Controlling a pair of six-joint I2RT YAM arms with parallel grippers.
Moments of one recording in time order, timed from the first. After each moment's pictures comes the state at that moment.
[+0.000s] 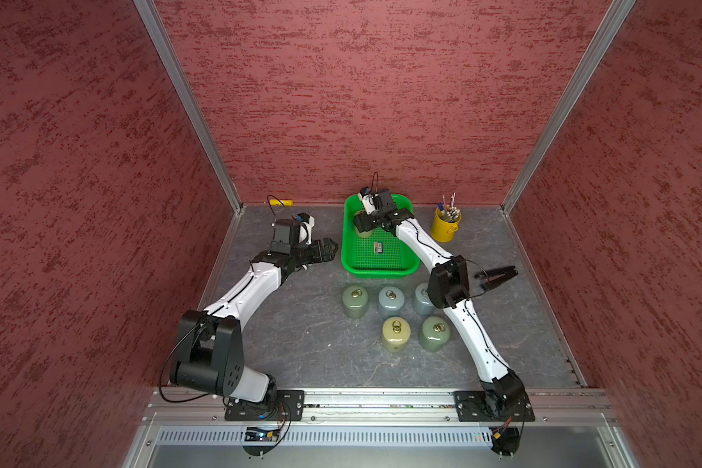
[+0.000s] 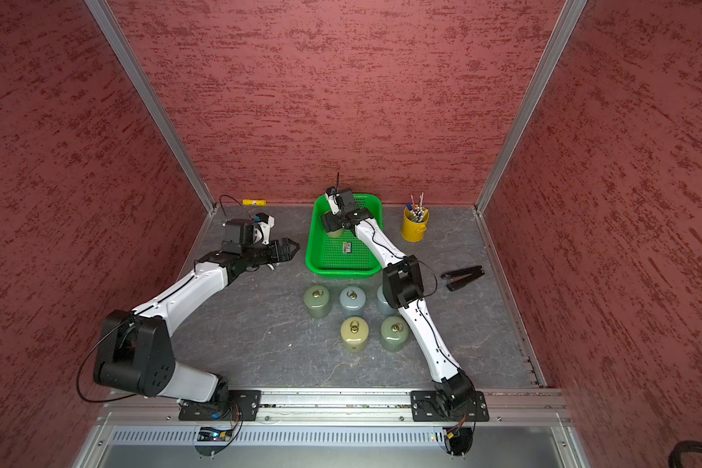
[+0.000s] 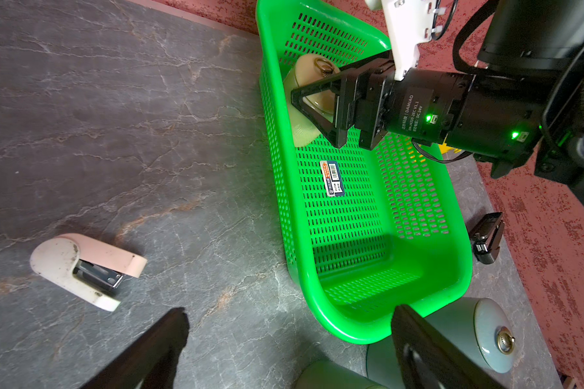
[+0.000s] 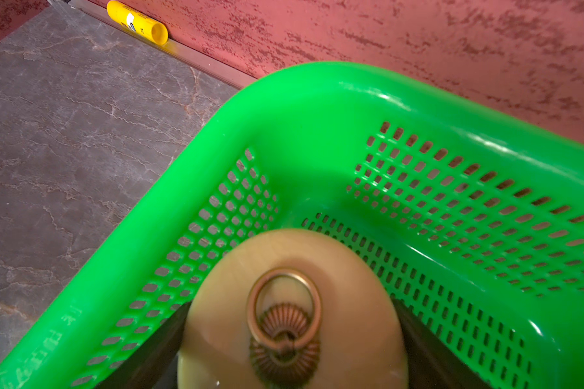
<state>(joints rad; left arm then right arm) -0.19 1.47 1.02 -0.24 0.34 -0.35 0.46 2.76 2.69 -0.62 -0.09 0.01</state>
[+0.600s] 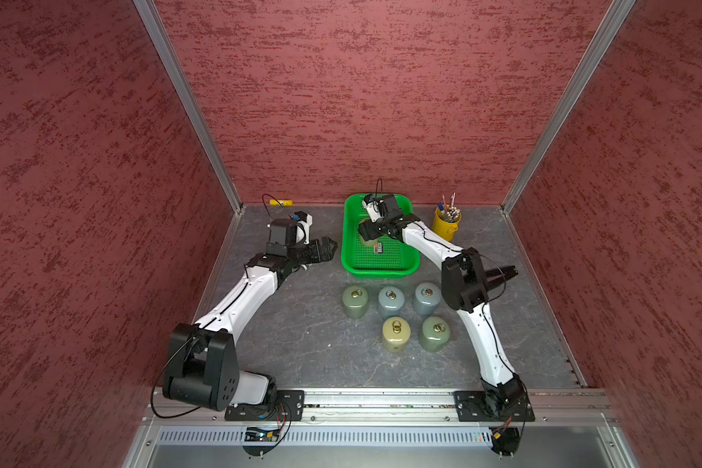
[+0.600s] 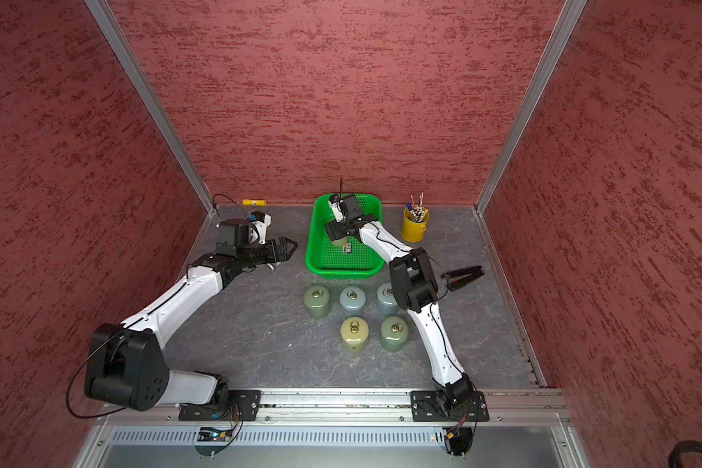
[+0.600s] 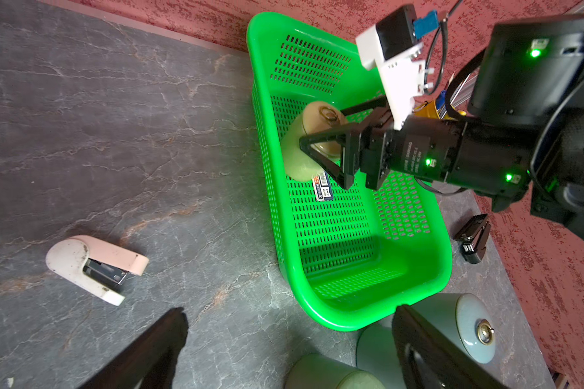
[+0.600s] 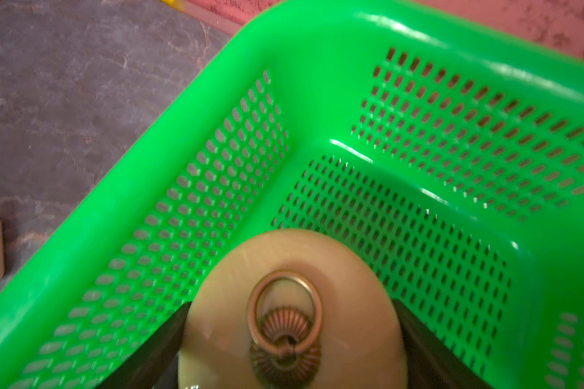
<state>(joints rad) -0.19 1.39 1.01 -0.27 0.34 -0.35 0.48 2.41 2.09 -0.42 -0.10 -0.02</state>
